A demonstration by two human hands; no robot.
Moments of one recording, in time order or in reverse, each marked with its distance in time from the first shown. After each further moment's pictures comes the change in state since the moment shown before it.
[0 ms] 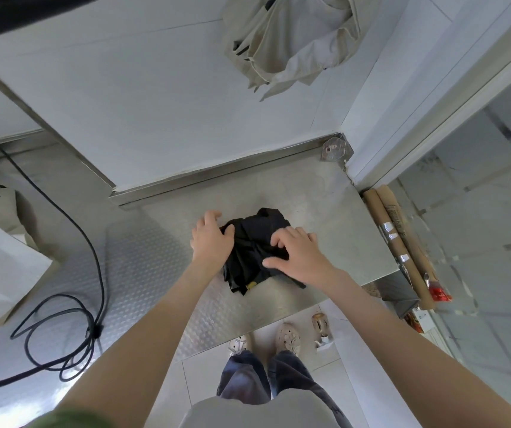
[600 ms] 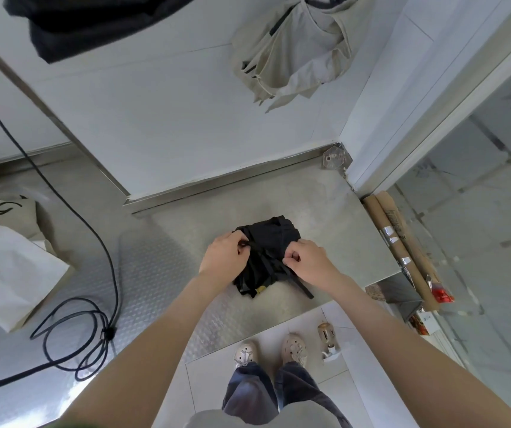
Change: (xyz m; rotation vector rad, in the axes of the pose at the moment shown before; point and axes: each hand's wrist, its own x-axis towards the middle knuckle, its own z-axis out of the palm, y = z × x) left_hand -0.025 -0.004 -0.011 0.187 -0.129 0.334; right_hand -0.007 0.005 0.006 0.061 -0.012 0.177
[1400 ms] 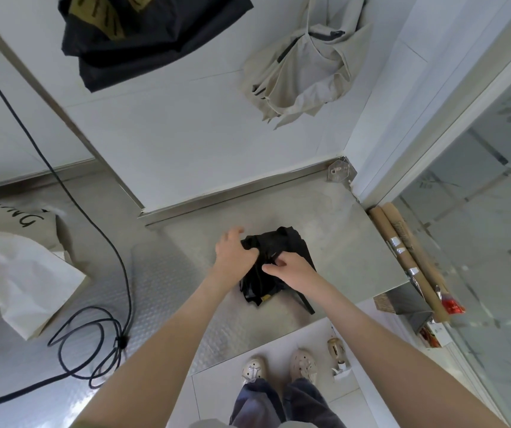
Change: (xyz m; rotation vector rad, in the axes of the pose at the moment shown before) left_hand 0.004 0.021 -0.022 -0.255 -0.043 -0.285; right_hand 0.005 -0.047 0.012 0.385 -0.110 0.156
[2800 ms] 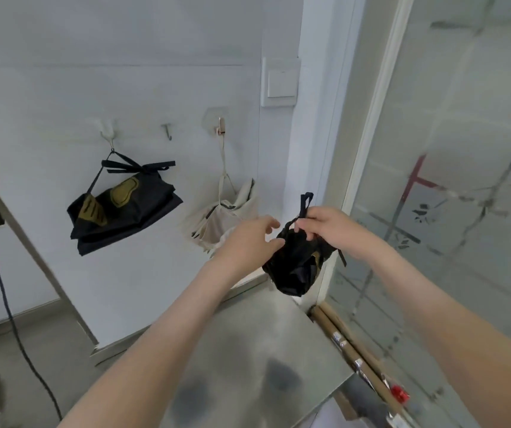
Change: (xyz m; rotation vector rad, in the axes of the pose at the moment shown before) left_hand -0.092 0.253 -0.082 0.260 0.084 0.791; right_hand -0.159 -0.121 -0.269 -0.001 0.475 -0.430
